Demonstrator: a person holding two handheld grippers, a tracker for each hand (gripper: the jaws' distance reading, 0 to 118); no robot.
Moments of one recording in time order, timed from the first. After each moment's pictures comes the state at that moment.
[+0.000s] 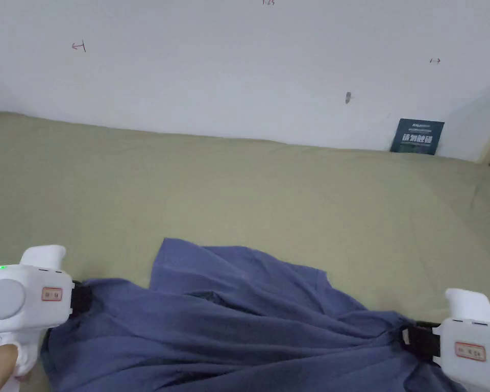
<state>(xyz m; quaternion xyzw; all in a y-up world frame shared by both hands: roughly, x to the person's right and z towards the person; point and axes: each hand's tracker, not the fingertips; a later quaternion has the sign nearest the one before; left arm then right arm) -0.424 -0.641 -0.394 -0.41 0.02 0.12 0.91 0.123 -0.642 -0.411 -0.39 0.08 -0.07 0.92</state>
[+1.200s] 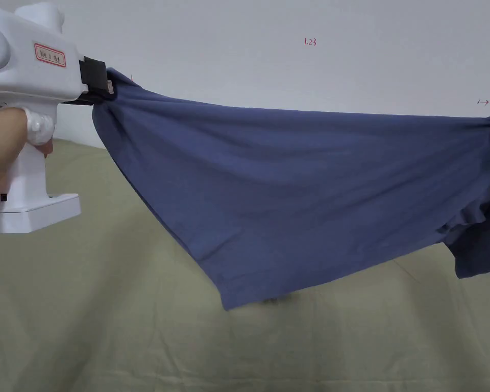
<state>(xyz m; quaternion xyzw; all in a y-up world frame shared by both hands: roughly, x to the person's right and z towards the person) -0.478 -0.406 -0.494 -0.15 0.01 0.11 0.98 0.137 -0.404 -0.546 -0.11 0.13 -0.04 0.98</state>
